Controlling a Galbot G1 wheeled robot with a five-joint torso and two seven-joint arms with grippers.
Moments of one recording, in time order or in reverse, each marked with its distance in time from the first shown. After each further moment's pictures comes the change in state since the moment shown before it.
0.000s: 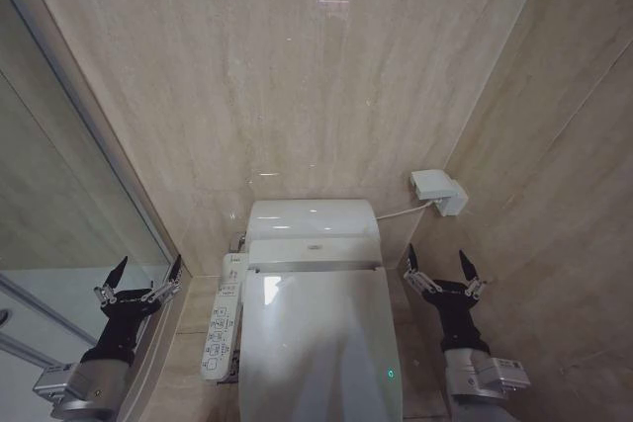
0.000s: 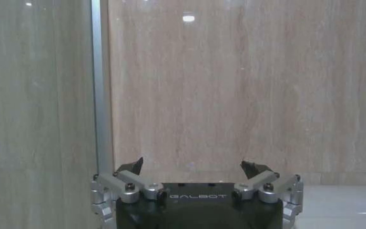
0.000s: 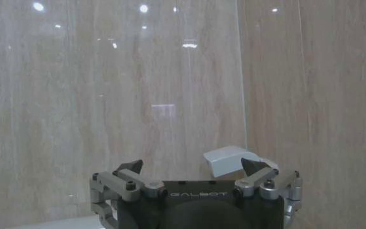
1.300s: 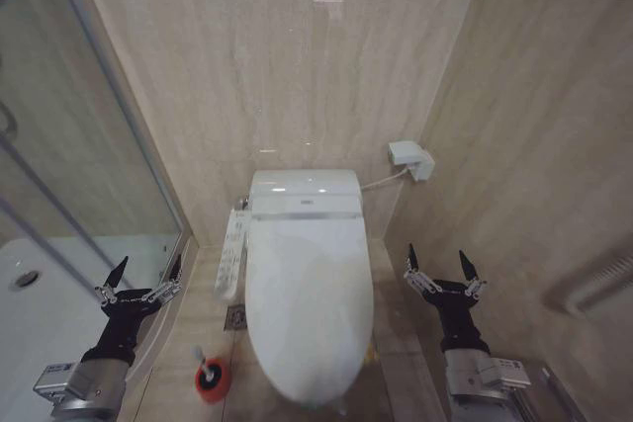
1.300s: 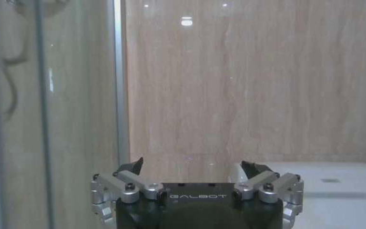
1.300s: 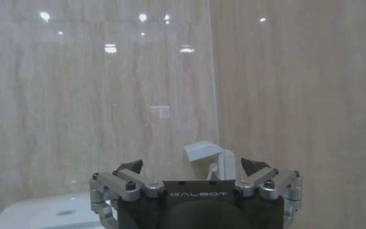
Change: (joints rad) left arm 0.000 0.000 0.001 0.000 0.000 0.001 0.000; right arm 0.000 0.000 0.000 0.000 0.000 0.000 0.000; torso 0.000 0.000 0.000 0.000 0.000
